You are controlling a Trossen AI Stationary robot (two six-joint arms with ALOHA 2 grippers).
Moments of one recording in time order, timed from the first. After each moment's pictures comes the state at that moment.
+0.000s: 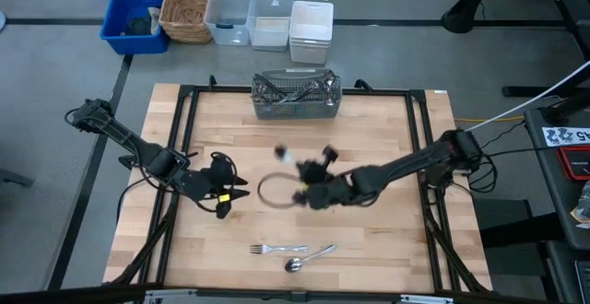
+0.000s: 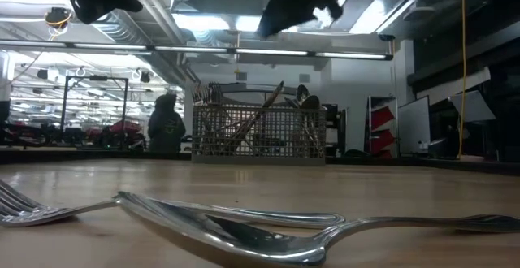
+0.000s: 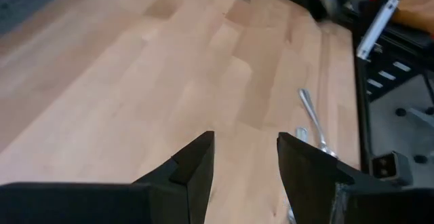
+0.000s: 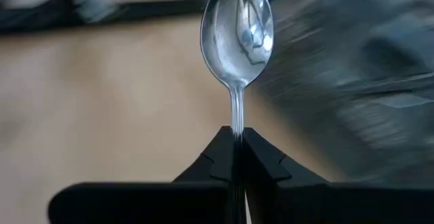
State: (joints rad) left arm -0.54 1.01 0.79 -0.46 -0.52 -0.76; right arm 0.32 1.79 1.38 -0.37 0.81 0.43
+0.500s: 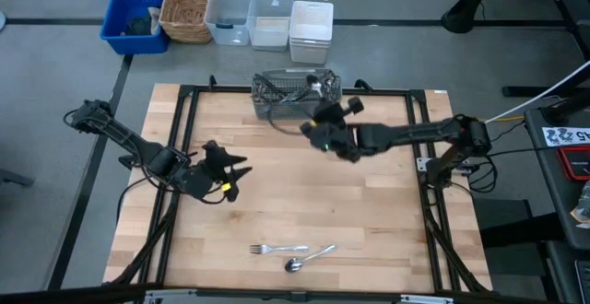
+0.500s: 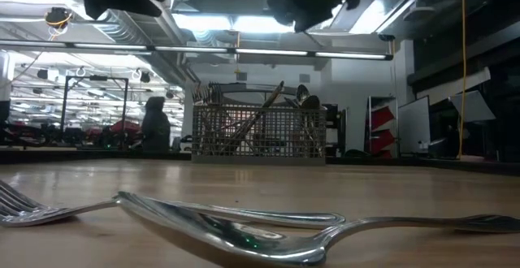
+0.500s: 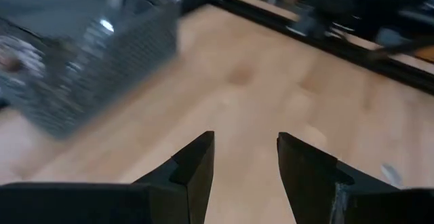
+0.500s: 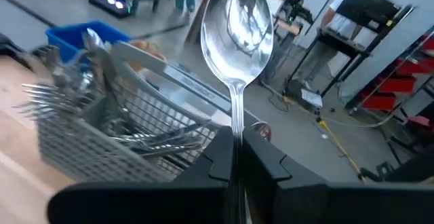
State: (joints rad) left arm -0.52 1.01 0.79 -0.46 -0.87 -0.74; right arm 0.02 1.66 1.38 -0.37 1.20 0.27
